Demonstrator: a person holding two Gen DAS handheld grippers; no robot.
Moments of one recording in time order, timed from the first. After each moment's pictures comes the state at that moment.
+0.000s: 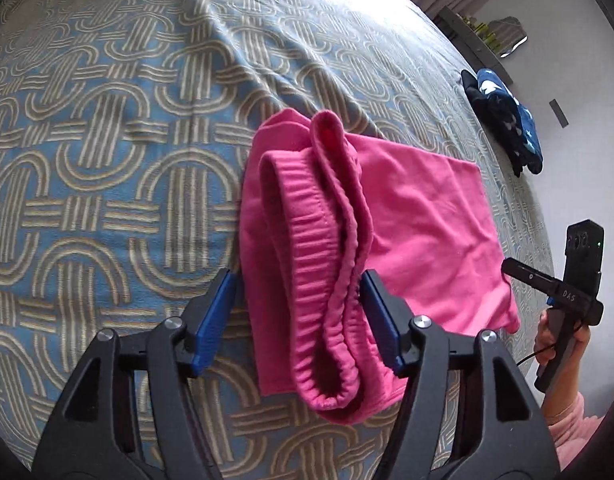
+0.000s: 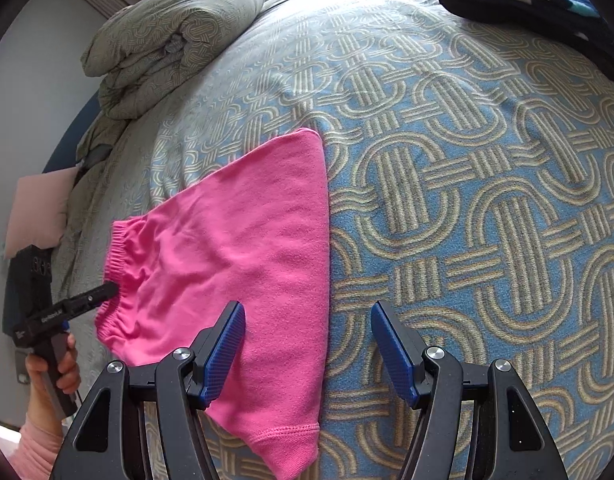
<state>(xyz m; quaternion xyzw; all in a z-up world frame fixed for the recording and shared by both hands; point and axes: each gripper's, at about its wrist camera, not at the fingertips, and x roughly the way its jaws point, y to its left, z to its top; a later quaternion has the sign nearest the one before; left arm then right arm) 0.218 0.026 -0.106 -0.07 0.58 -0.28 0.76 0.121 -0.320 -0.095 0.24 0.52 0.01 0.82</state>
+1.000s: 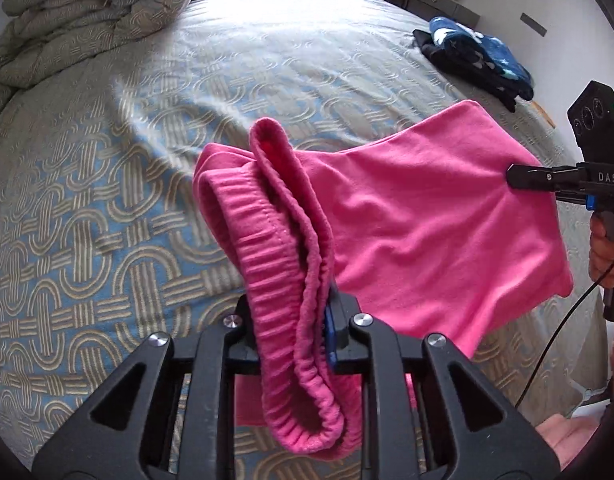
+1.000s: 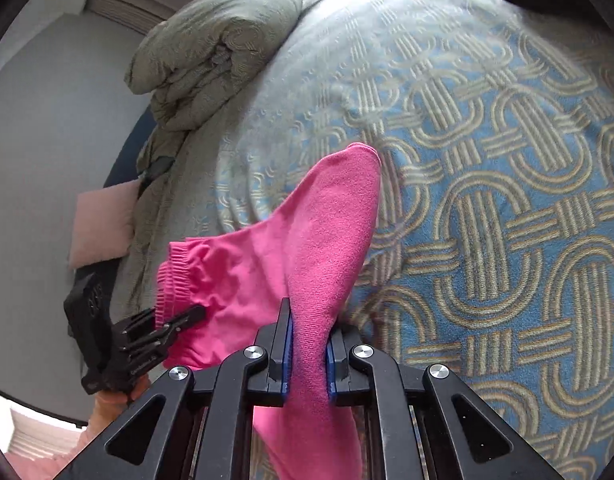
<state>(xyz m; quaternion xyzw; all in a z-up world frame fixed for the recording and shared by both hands) 0.189 -0.064 -0.051 0.10 0.49 -0.32 0.81 0.151 -0.328 -0.070 0.32 0.47 0.12 0.81</state>
